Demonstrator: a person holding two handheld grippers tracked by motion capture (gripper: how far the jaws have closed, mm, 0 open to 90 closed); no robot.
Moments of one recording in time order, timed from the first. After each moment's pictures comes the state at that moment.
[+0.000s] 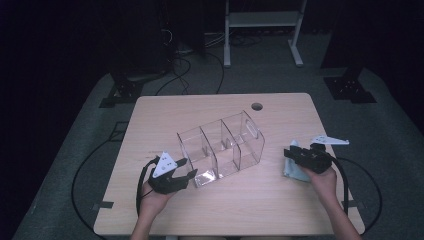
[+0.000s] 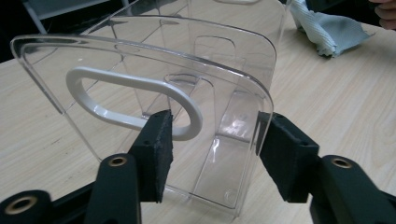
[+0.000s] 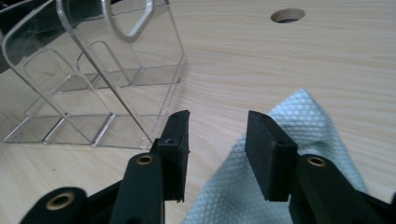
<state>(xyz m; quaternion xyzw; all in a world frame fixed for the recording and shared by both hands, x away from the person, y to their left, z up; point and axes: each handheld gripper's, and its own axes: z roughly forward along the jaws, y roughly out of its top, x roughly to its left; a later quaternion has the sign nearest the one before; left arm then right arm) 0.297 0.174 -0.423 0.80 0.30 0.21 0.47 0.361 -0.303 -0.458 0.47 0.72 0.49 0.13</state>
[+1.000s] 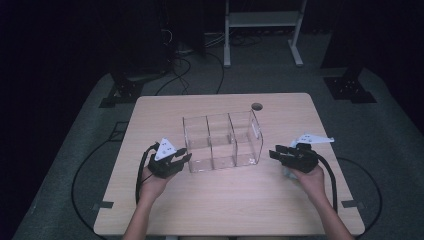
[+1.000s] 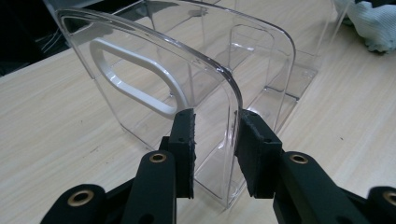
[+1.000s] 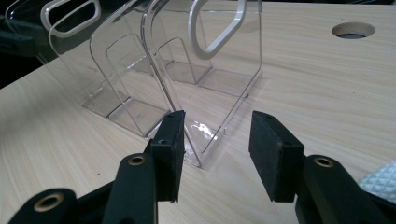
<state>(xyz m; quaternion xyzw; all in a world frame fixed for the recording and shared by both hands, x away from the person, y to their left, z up) 0.343 0.180 -0.420 0.81 0.31 0.23 0.44 0.362 -0.264 -0.449 0.41 0.75 0.51 0.11</state>
